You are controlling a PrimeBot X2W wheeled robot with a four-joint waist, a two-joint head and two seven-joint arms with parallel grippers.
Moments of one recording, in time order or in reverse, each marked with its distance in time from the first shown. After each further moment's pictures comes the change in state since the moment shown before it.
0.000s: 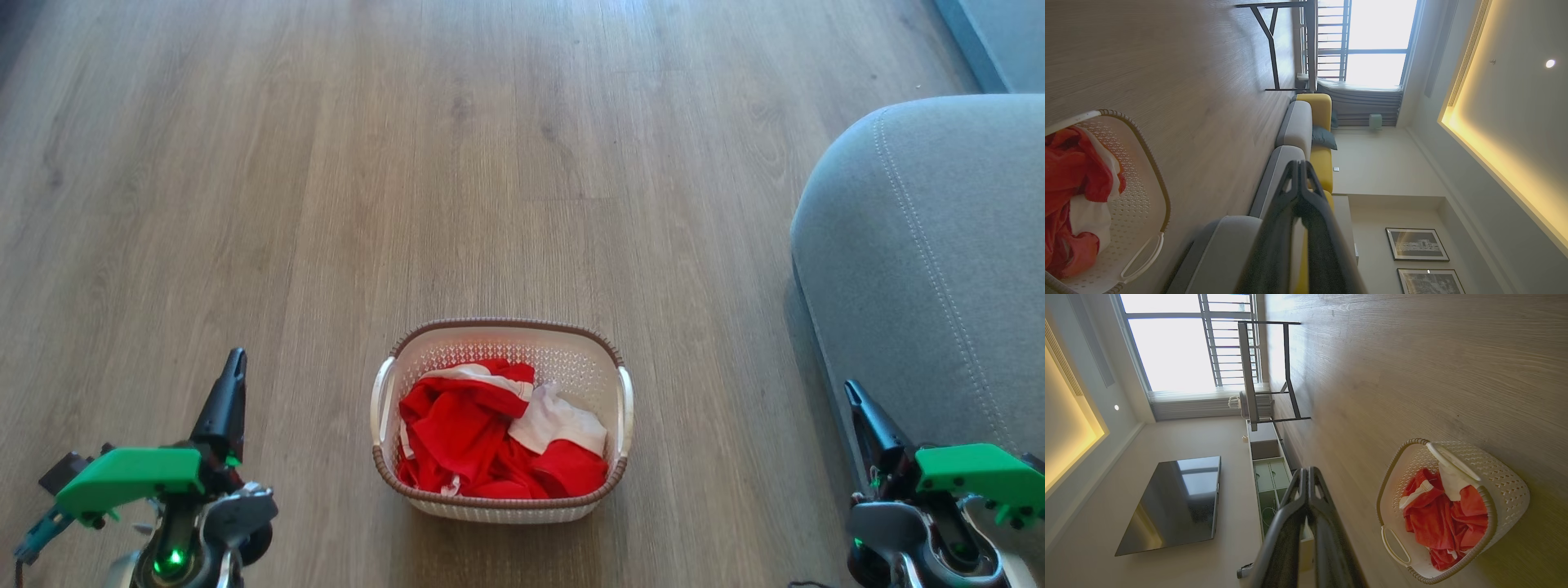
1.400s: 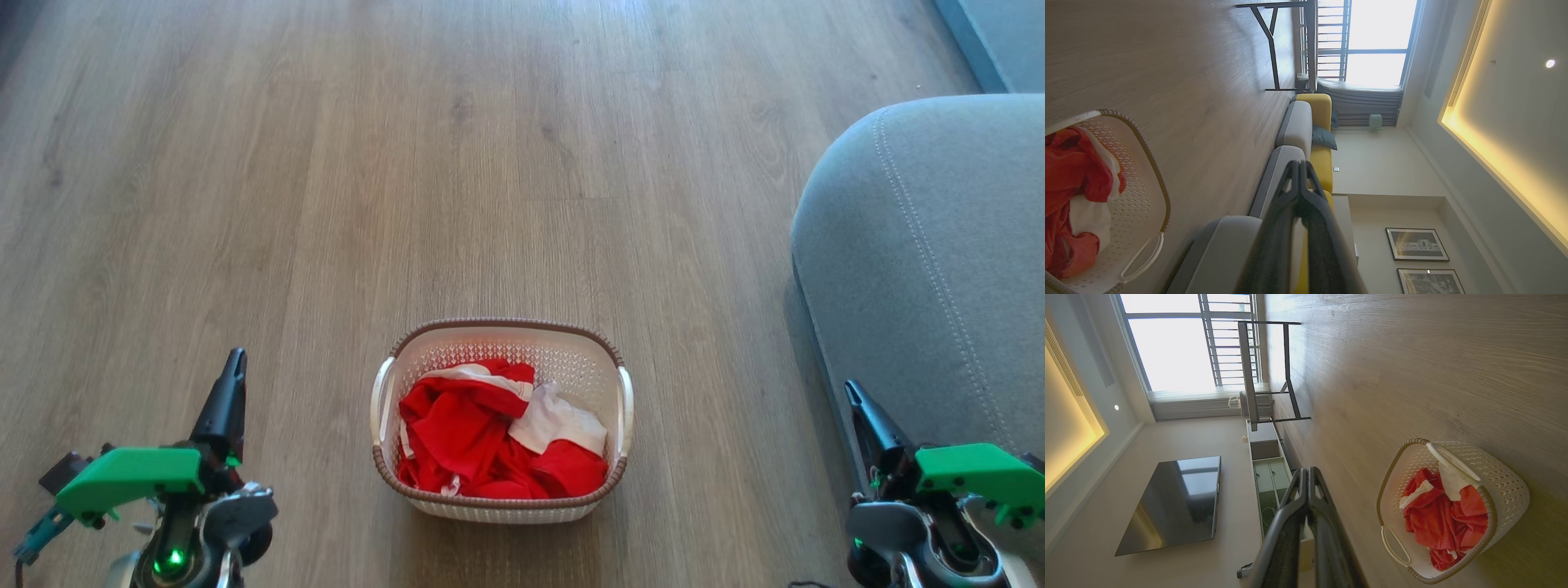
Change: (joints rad) left arm 0.000 0.000 0.000 0.000 0.000 0.000 0.000; right arm 0.000 0.000 0.000 0.000 0.000 0.000 0.000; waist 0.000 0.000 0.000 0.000
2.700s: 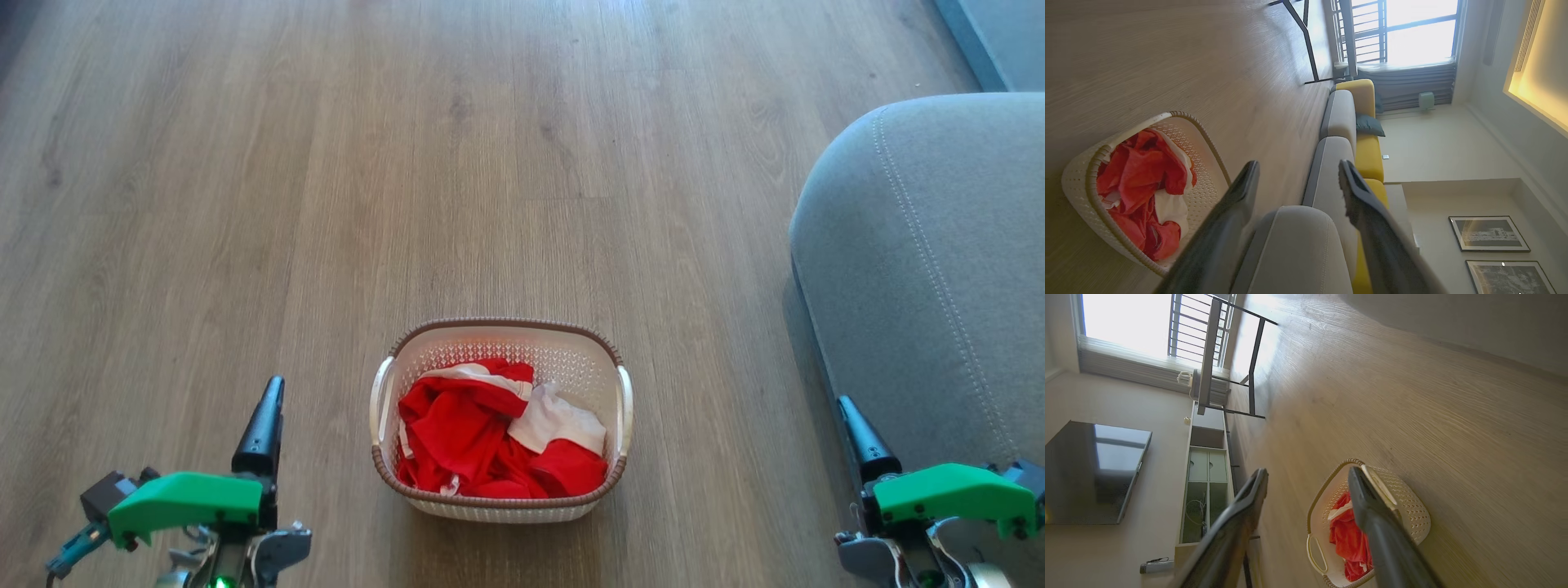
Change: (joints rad) left arm 0.033 0.002 -0.098 0.078 0.180 0.001 -0.088; right arm 0.045 -0.027 0.072 0.021 -0.293 0.000 -0.088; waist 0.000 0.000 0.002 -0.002
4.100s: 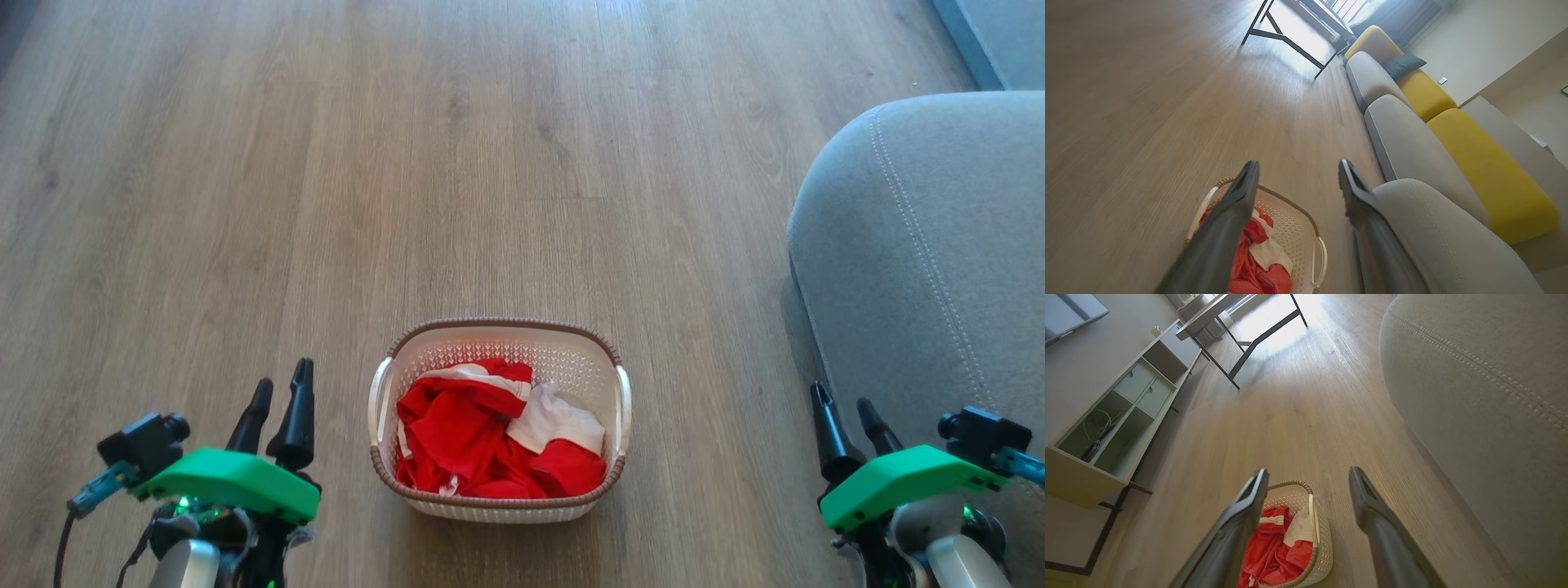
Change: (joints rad) left arm -0.014 0.043 -0.079 -0.050 0.617 -0.001 -0.117; right arm -0.026 -0.089 0.153 -0.006 -0.544 0.000 -0.117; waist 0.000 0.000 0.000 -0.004
